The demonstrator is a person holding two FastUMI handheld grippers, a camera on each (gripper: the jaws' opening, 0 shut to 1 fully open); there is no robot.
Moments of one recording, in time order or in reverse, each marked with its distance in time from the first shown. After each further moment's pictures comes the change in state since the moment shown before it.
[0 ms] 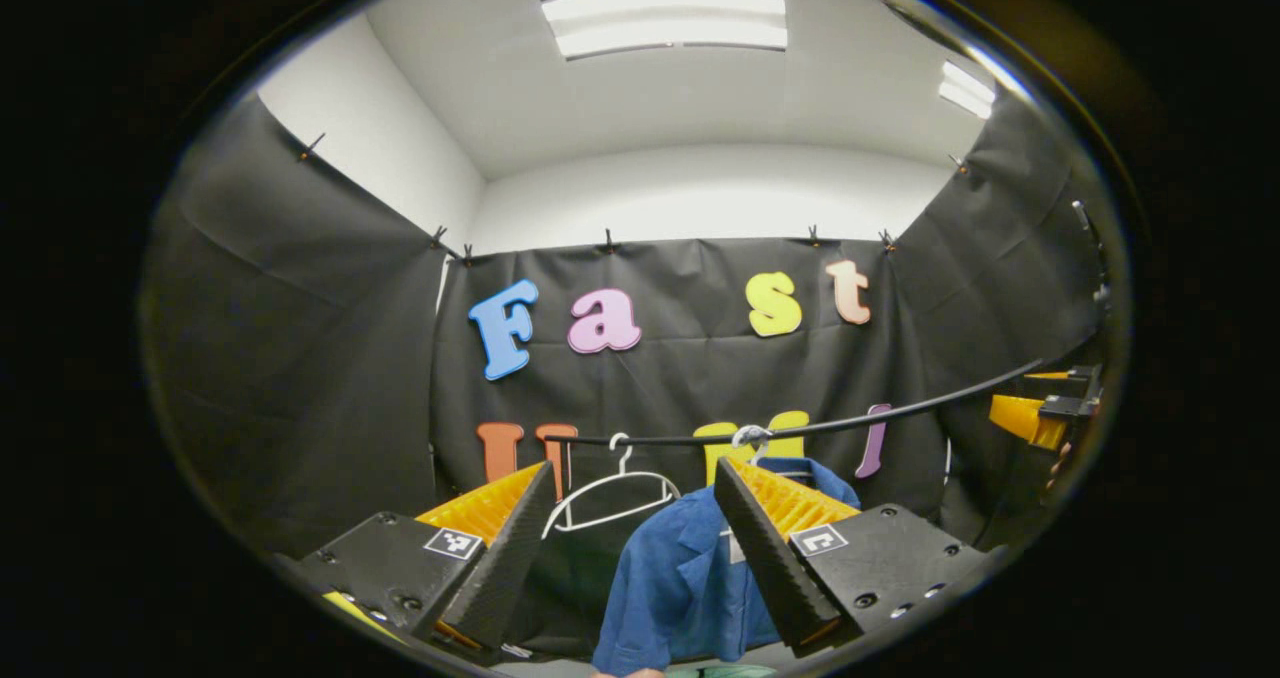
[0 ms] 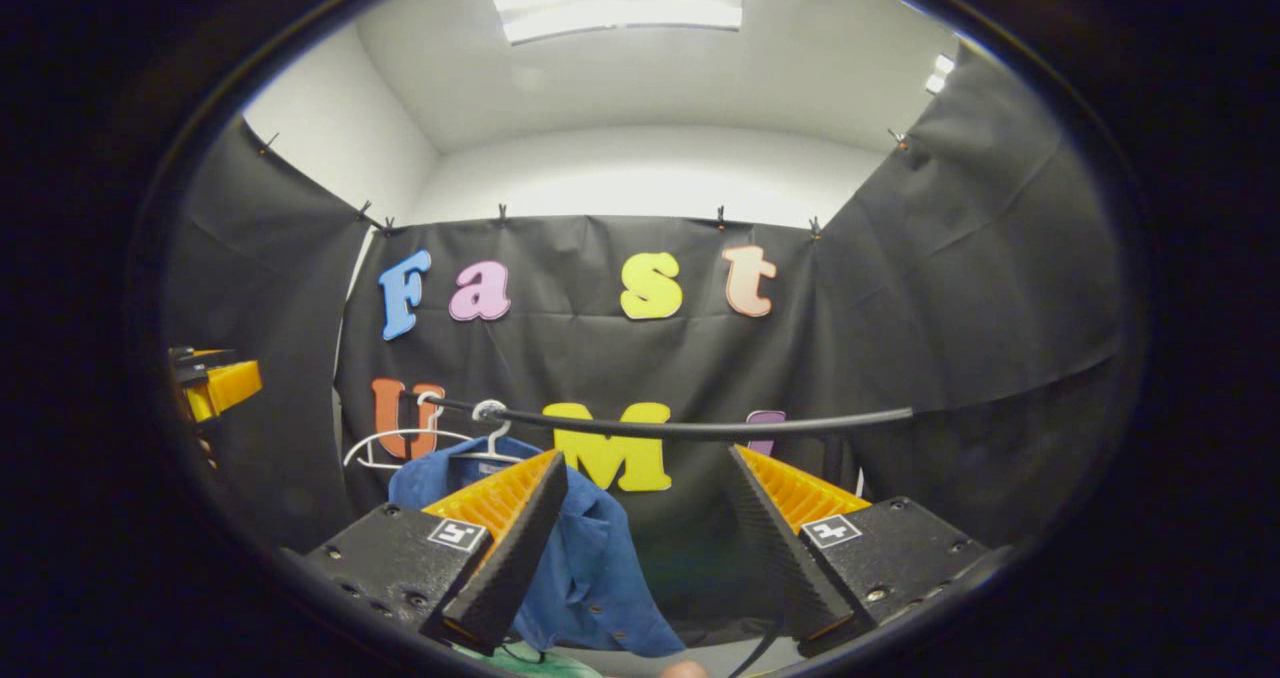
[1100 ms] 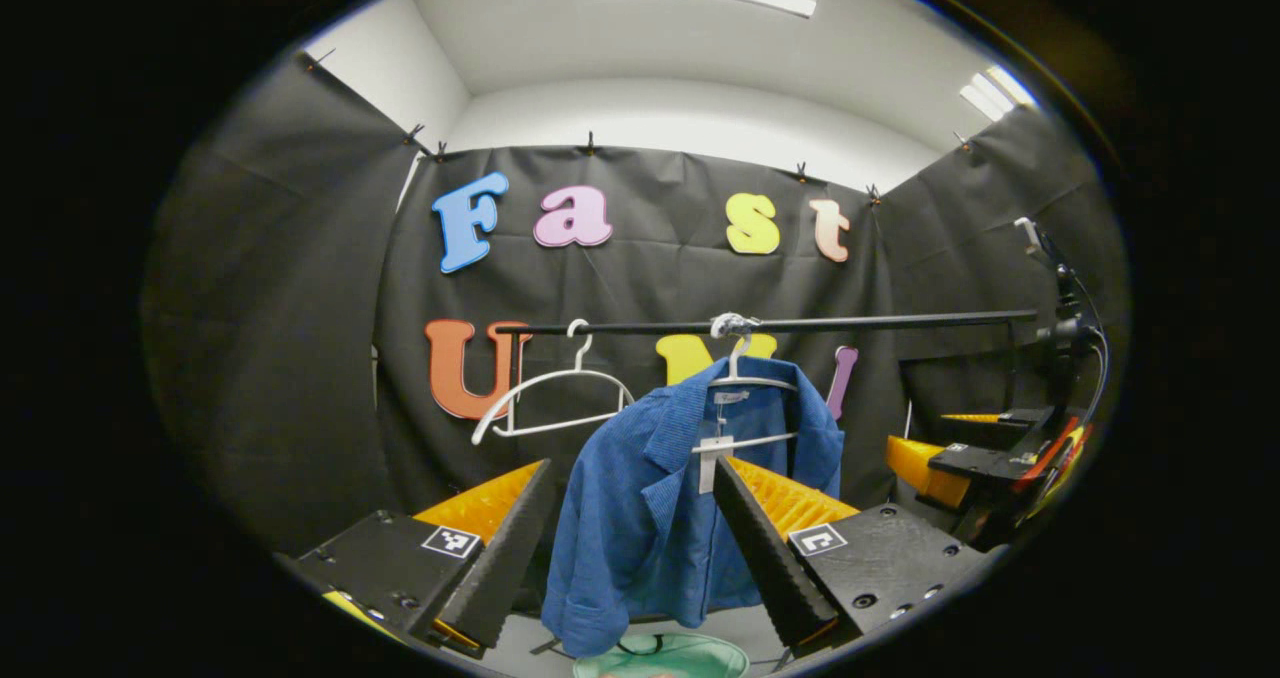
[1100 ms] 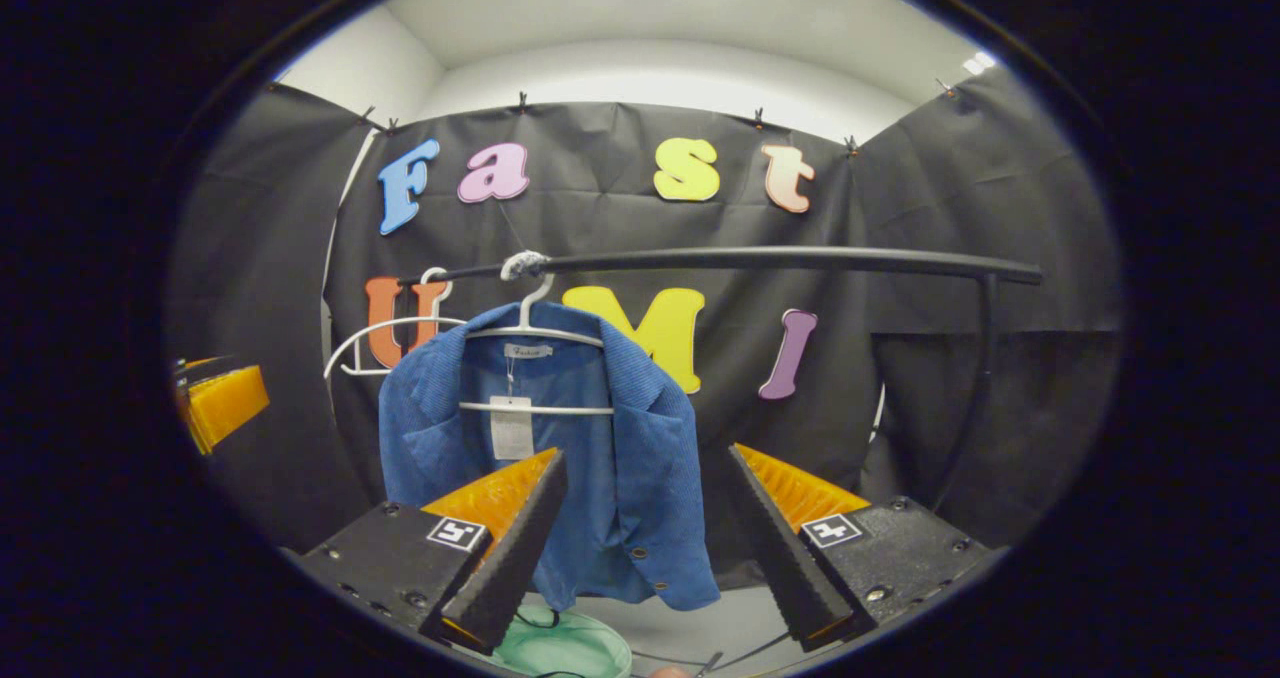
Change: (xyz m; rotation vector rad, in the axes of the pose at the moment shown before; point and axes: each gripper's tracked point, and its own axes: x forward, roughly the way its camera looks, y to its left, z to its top) left arm 0.028 -0.027 -0.131 -0.116 0.214 -0.114; right arm 0.066 0.083 -0.144 -0.049 0.271 -0.028
